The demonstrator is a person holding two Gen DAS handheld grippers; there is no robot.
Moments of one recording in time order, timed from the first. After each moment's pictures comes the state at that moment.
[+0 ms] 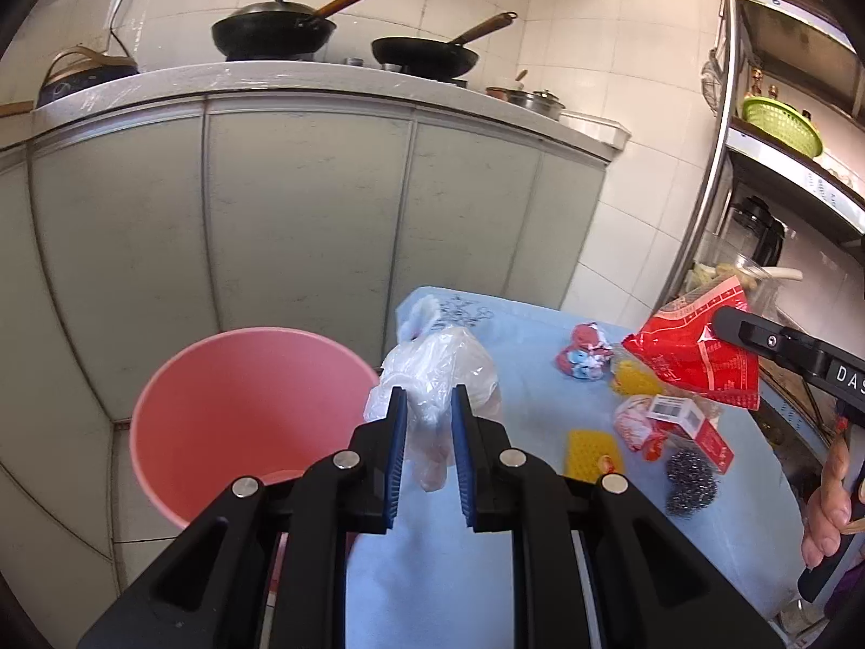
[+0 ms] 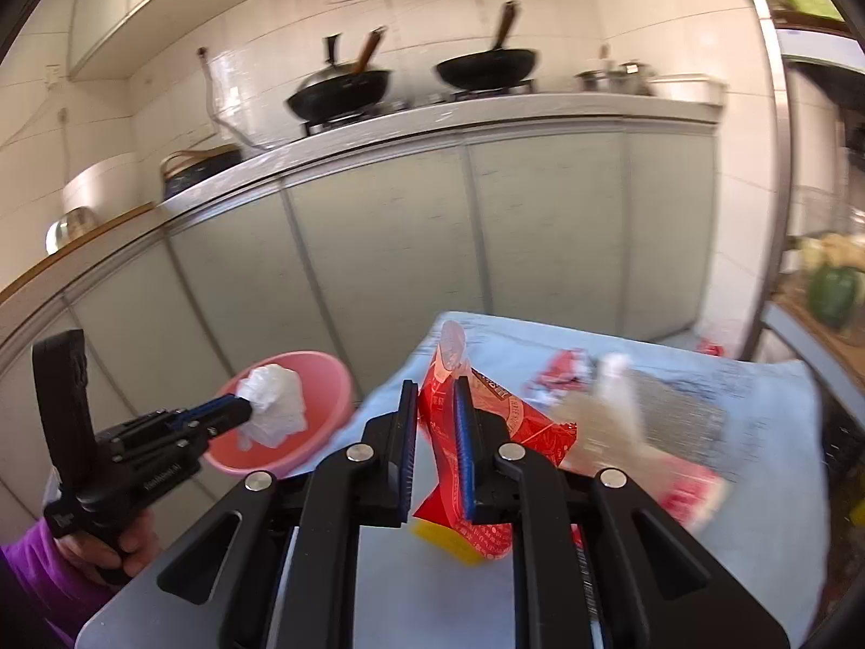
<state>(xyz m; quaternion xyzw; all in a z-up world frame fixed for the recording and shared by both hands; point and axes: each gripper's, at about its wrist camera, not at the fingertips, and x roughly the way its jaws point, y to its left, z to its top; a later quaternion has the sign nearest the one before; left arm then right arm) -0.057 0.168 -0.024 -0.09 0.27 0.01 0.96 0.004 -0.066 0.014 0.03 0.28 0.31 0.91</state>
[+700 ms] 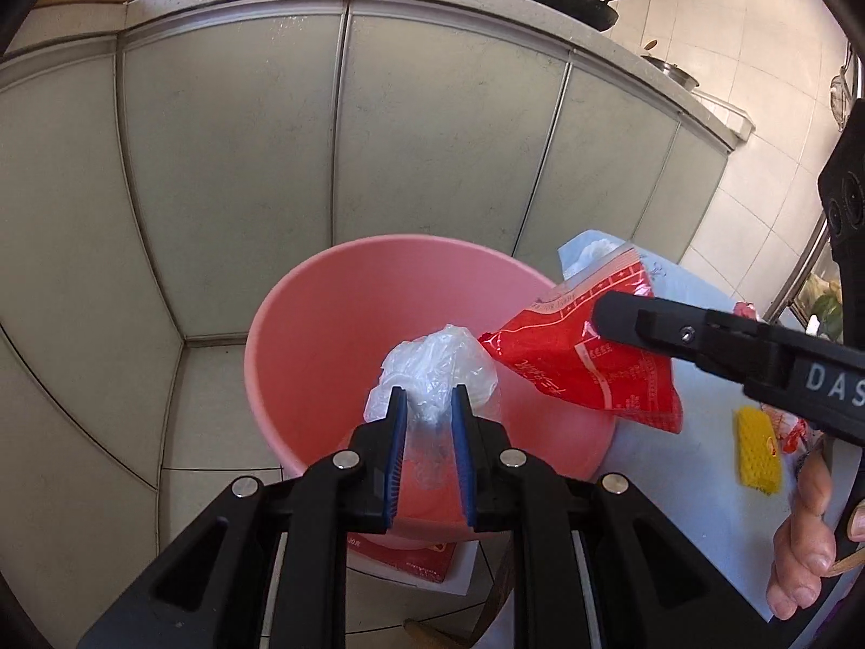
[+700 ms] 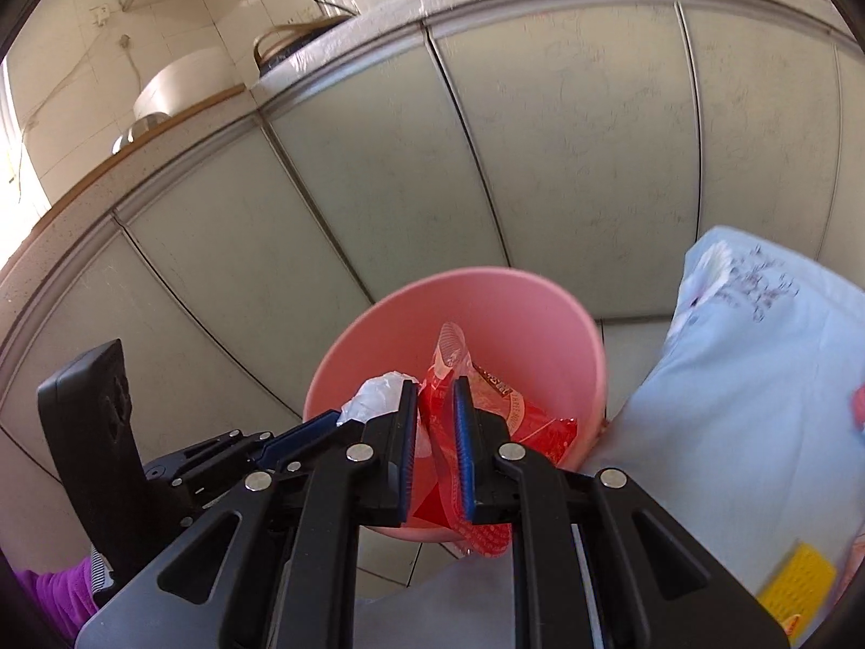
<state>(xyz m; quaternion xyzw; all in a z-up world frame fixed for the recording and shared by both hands) -0.042 0.264 -0.097 -0.13 0.35 0.12 0.92 0.059 0.120 -0.072 0.01 0.40 0.45 0.80</state>
